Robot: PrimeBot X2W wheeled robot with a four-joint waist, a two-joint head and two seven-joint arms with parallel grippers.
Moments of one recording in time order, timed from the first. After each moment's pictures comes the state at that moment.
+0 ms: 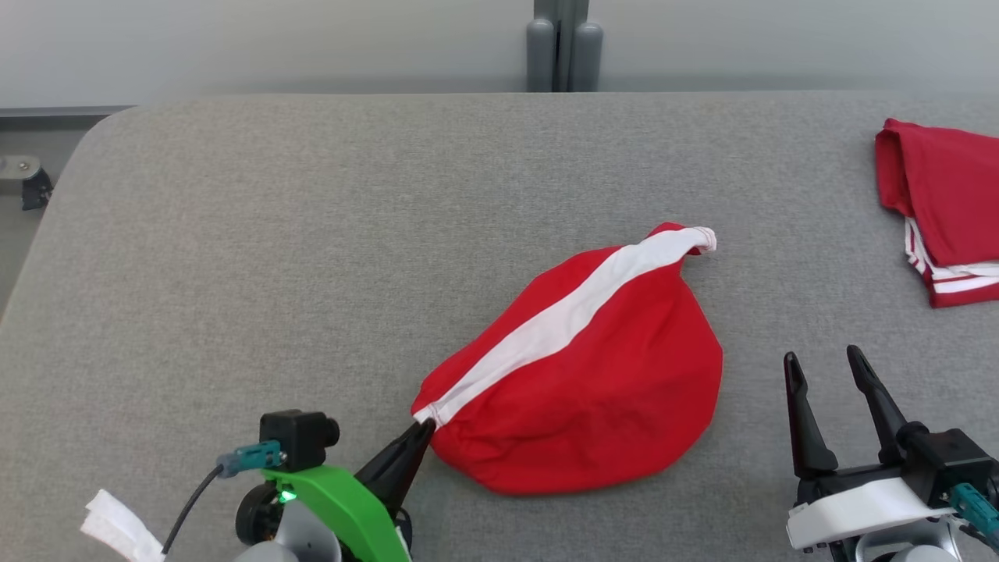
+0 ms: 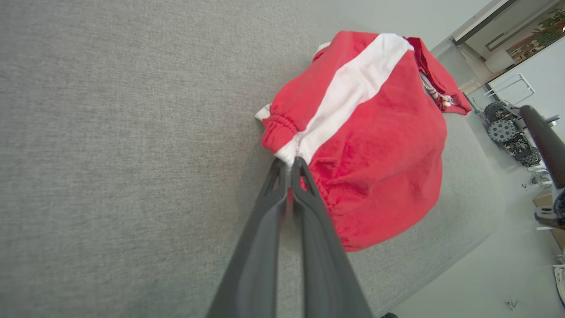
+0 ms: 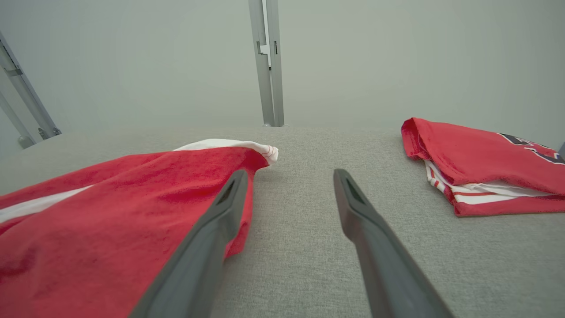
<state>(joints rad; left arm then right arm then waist) -0.25 0.40 -0.79 0.17 -1.05 0.01 -0.02 0.08 -0.09 -0.04 0.03 0.12 0.13 -0.26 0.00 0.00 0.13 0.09</state>
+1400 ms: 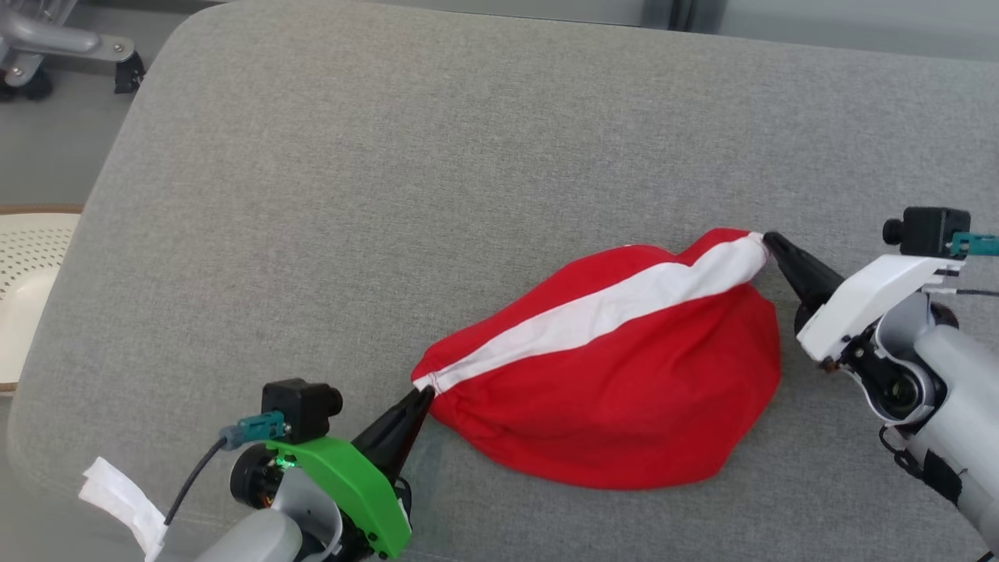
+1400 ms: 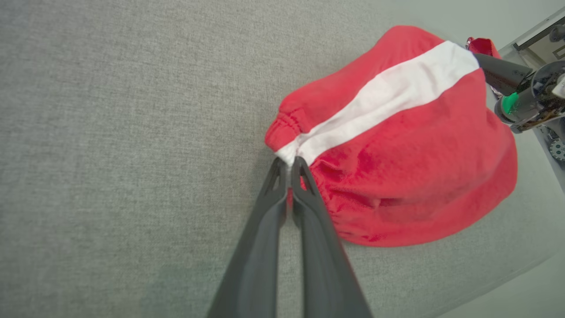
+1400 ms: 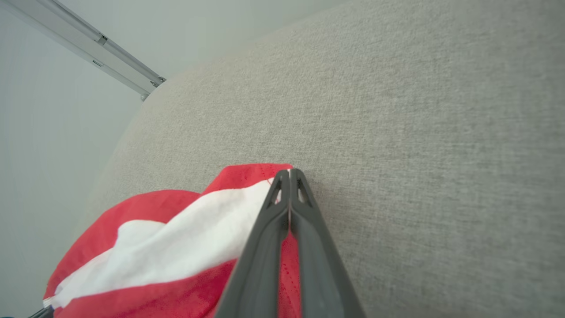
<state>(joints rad) -0.30 0.42 -0.81 0.16 -0.99 0.02 -0.02 -0.59 -0.54 0.67 0.53 1.24 0.13 -0.04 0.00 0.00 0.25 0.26</state>
